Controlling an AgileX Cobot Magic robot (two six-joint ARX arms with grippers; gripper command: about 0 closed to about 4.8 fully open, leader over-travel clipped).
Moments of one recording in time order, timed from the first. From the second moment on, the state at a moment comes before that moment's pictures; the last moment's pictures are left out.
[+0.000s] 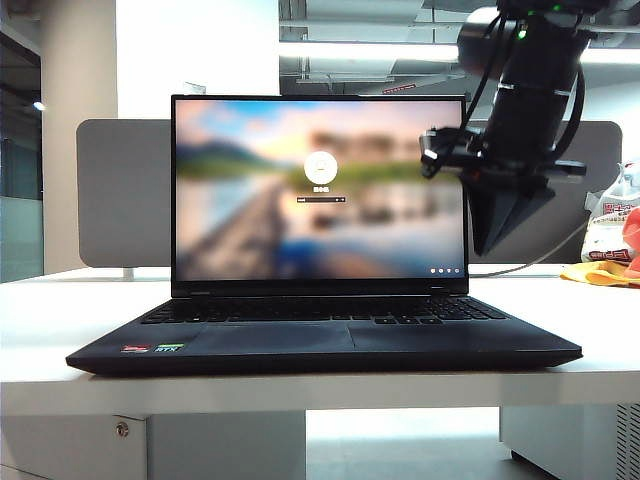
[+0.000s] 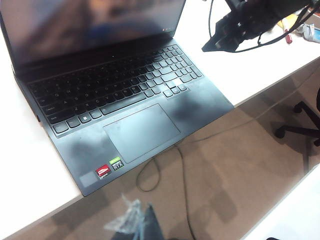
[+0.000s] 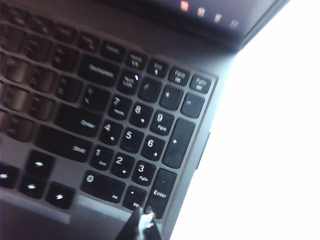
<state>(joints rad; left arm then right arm) -0.11 0.54 0.89 -0.92 0.59 0.04 0.35 1.75 1.38 -0.71 -0.03 0.00</state>
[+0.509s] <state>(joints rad) -0.11 0.51 0.89 -0.89 0.46 0.05 0.35 1.57 1.26 -0.65 -0.04 0.01</state>
